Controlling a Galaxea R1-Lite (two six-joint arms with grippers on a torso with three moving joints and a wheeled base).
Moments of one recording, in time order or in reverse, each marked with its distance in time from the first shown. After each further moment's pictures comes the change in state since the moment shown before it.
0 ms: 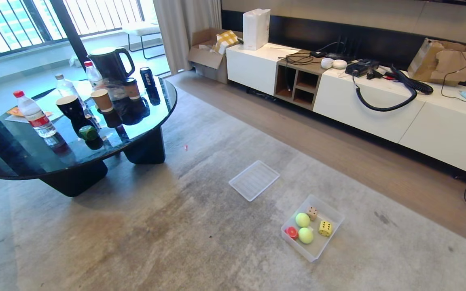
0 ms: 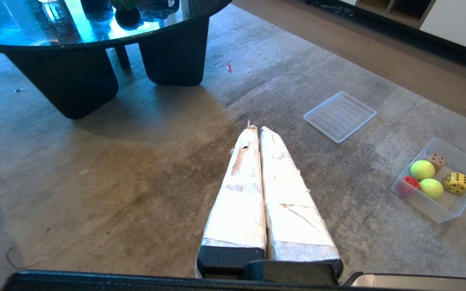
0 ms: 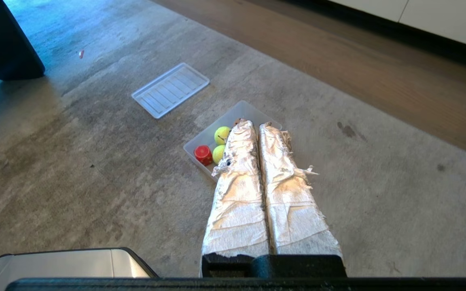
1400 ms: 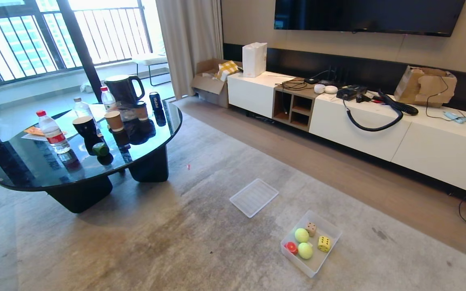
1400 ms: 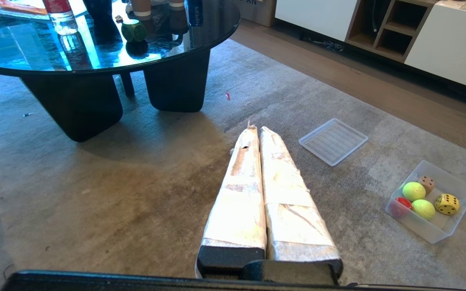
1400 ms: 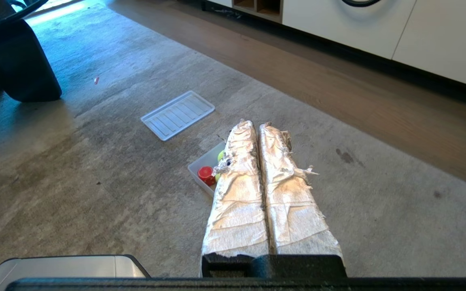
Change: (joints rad) left arm 0.000 0.000 0.000 0.001 0.002 -0.006; right arm 0.000 0.000 0.000 0.001 0.021 -0.019
